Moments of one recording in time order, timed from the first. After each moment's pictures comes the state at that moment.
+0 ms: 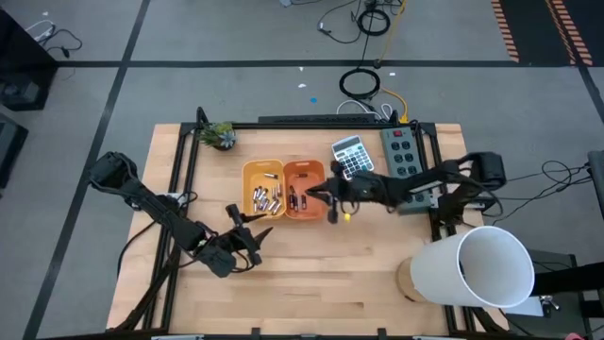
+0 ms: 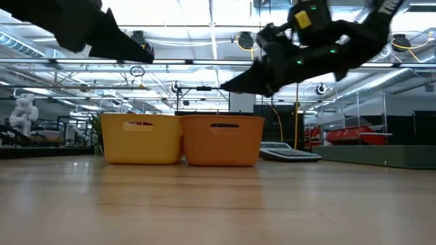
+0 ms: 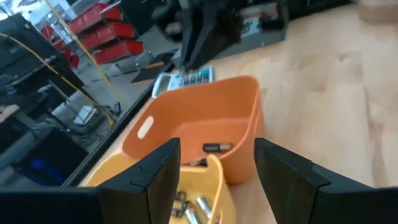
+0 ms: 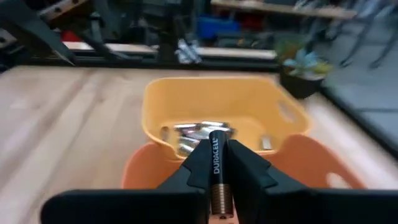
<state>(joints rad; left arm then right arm) -0.63 1.43 0.65 0.11 -1.10 -0.18 -0.07 1.62 0.61 0.80 0.05 -0.06</state>
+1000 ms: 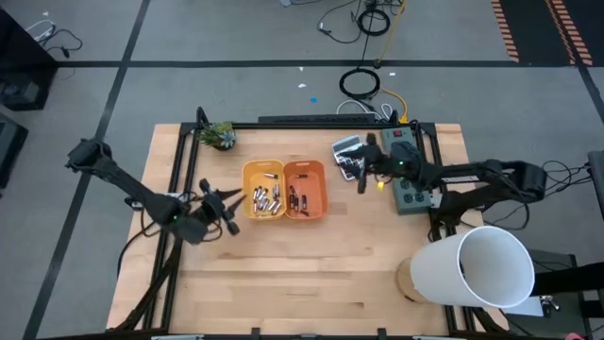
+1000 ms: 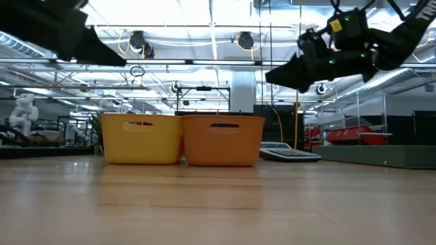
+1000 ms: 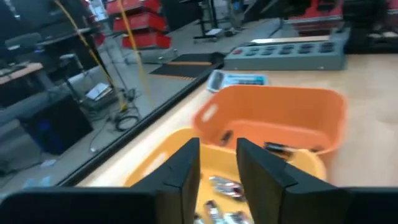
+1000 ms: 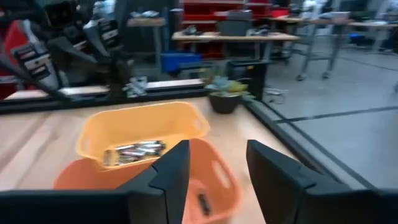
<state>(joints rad) -0.58 0.94 0.38 0.02 -1.17 -0.30 -0.41 1.26 0.40 0.78 -0.18 -0.02</state>
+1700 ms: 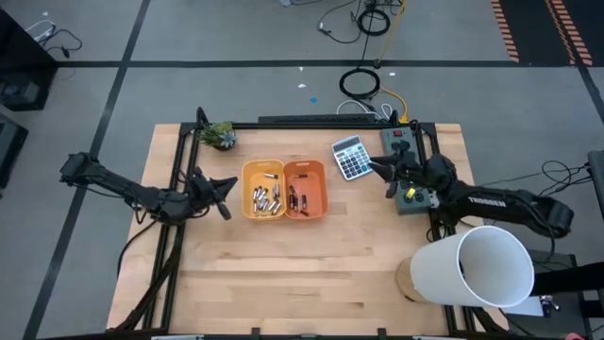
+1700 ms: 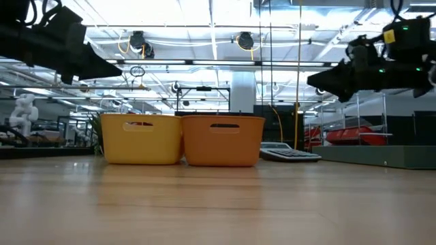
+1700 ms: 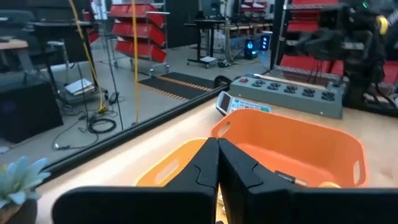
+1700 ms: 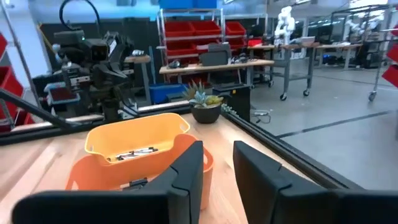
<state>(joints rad) -0.35 0.54 0.09 0.32 -0.95 -0.13 -0.61 0.81 0.04 0.83 -0.29 0.08</state>
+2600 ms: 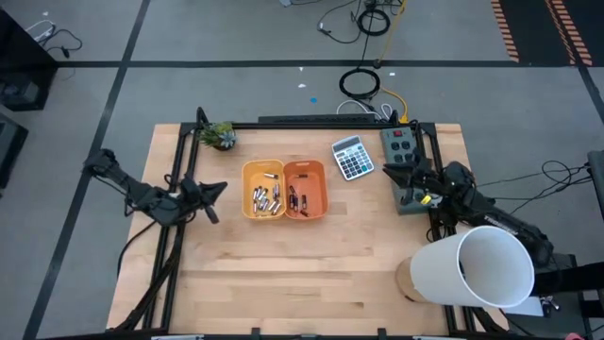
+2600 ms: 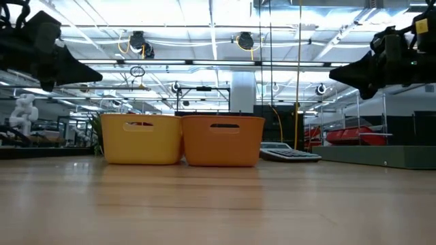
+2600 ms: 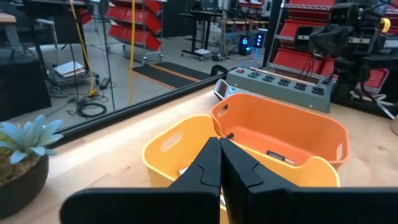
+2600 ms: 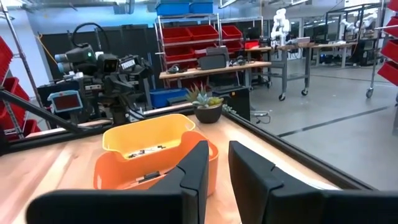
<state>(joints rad) -0.58 0.21 0.09 -0.16 -1.14 -0.37 -0.62 0.08 0.01 0.14 -0.29 0.13</state>
